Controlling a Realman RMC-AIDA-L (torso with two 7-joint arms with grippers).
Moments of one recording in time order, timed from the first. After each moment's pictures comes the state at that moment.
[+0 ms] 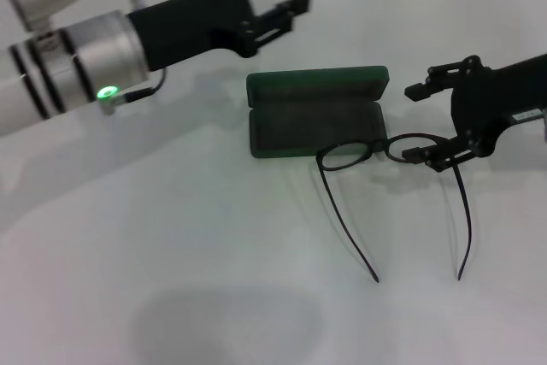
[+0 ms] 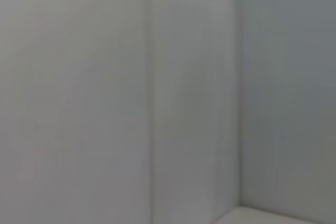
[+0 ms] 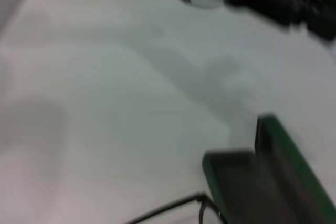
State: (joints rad) left arm -0.44 -2.09 1.21 0.78 1.27 1.18 -1.19; right arm 0.64 1.96 -1.29 -1.10 -2.04 -1.42 1.57
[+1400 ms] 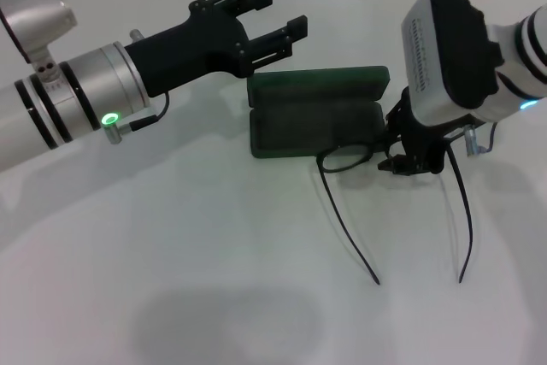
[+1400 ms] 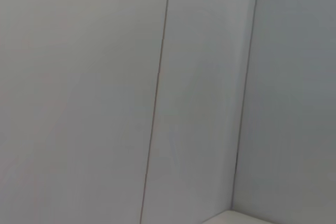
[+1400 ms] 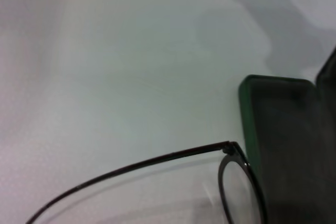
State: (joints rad) left arm -0.49 -2.09 1.16 0.57 1.21 1.25 -1.11; right arm 0.85 2.03 -1.58 -0.98 -2.36 -1.25 1.76
